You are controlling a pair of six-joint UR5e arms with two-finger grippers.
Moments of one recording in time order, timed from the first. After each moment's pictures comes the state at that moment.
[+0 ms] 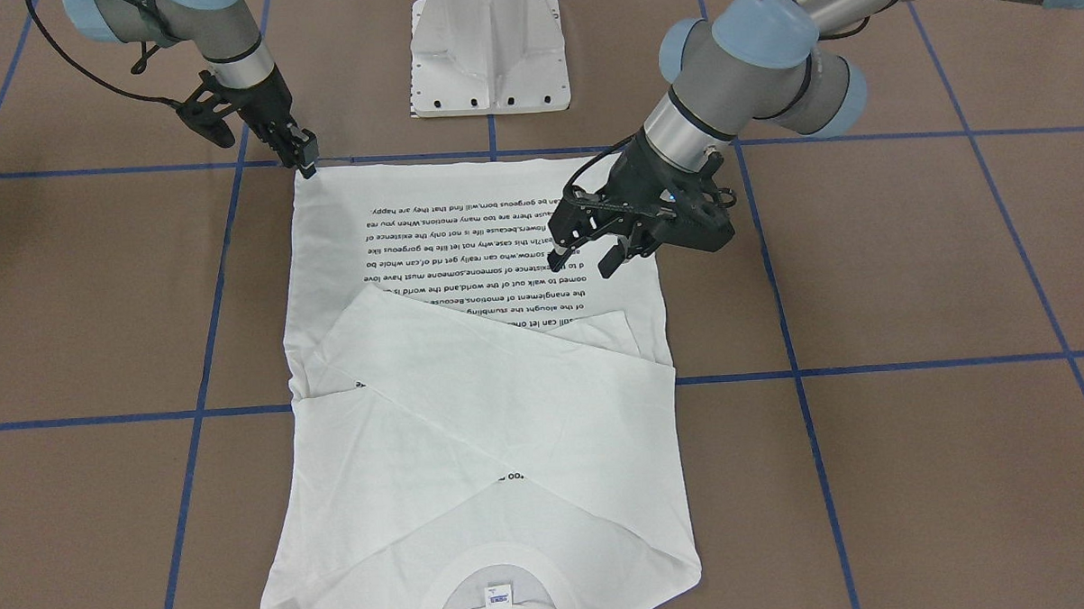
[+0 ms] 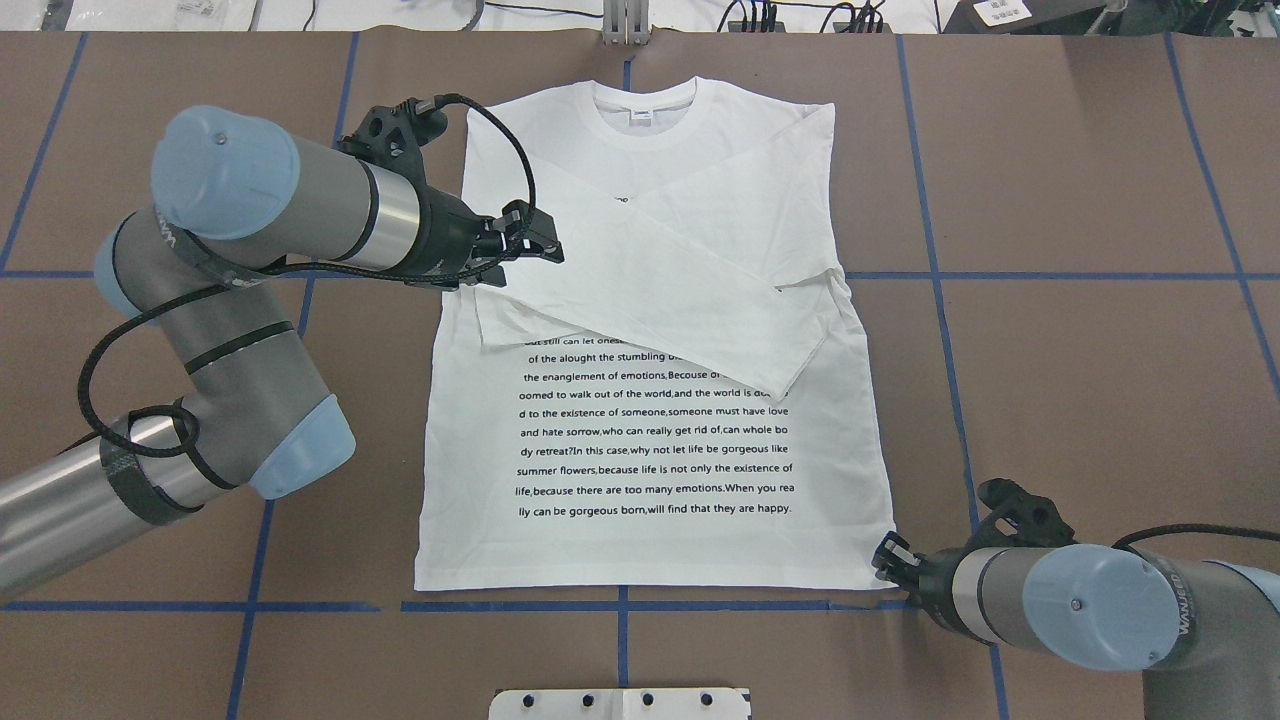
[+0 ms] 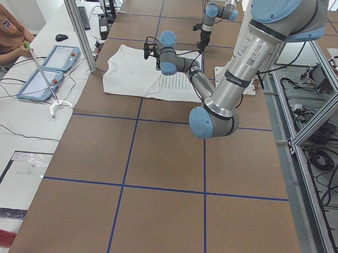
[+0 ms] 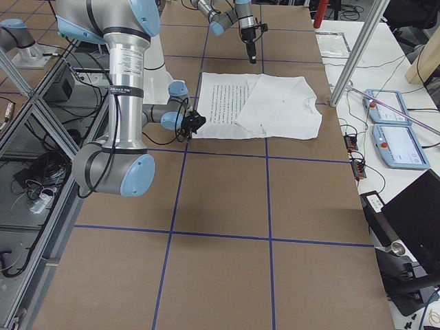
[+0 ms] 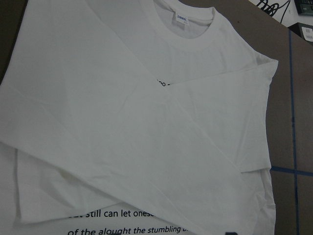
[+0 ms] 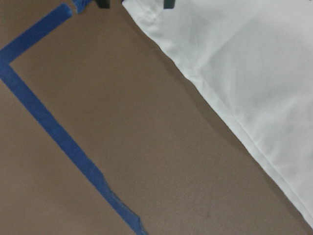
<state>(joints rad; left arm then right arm) -0.69 -2.13 -1.69 -2.21 -1.97 -1.49 0.18 -1.66 2.08 -1.15 1.60 2.15</state>
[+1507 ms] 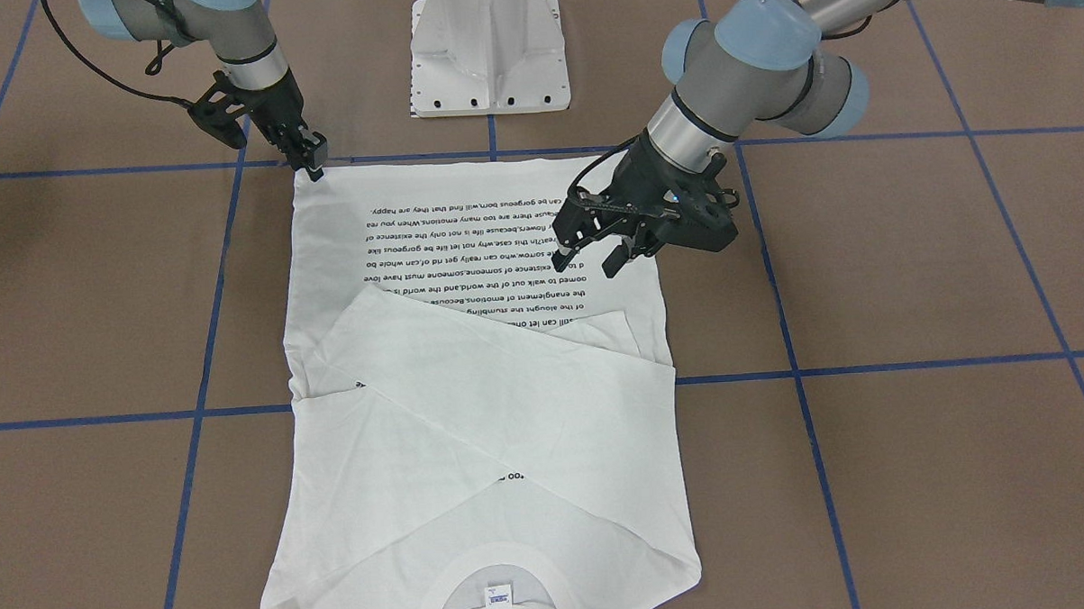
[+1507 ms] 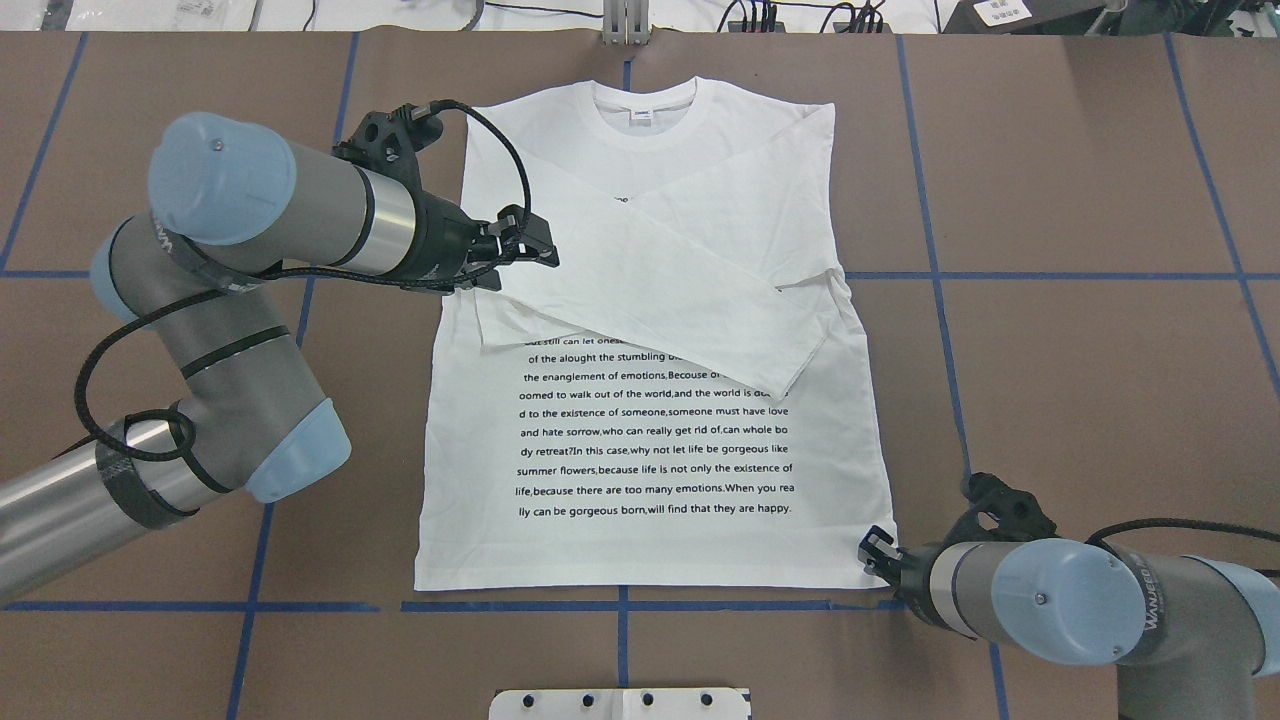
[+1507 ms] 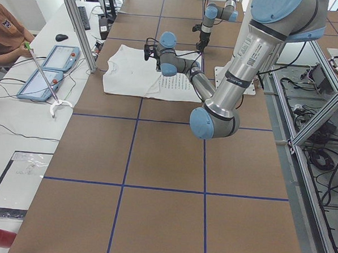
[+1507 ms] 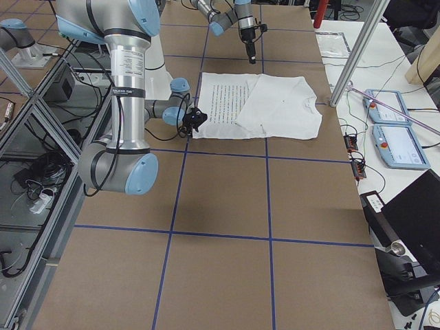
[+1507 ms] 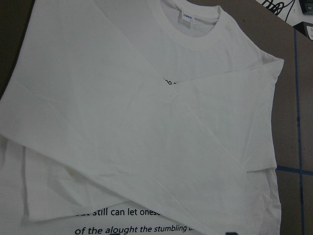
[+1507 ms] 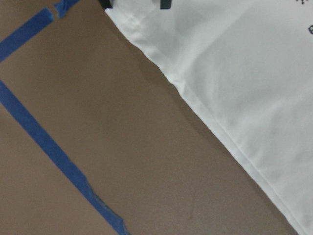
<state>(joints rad) -0.69 -2.12 -1.69 -2.21 -1.97 -1.49 0.18 -1.60 2.08 -1.23 1.59 2.15</state>
